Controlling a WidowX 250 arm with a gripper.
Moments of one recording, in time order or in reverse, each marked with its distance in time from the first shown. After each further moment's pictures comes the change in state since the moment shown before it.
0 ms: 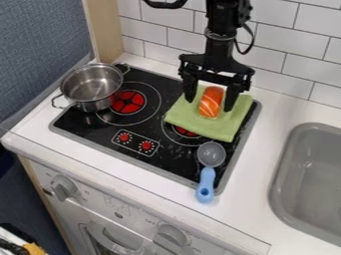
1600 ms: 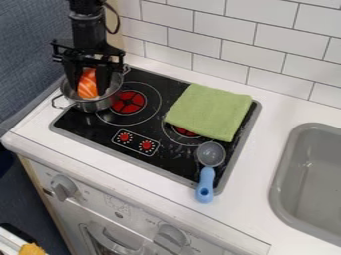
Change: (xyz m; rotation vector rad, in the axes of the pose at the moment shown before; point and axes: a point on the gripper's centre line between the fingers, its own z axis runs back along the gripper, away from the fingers) arm -0.054 0.177 0.011 0.071 0.093 0.186
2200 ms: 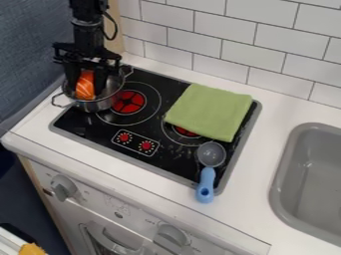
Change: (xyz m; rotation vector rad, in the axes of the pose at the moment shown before) arm 0.029 0.012 -0.022 0.050 0.031 0.005
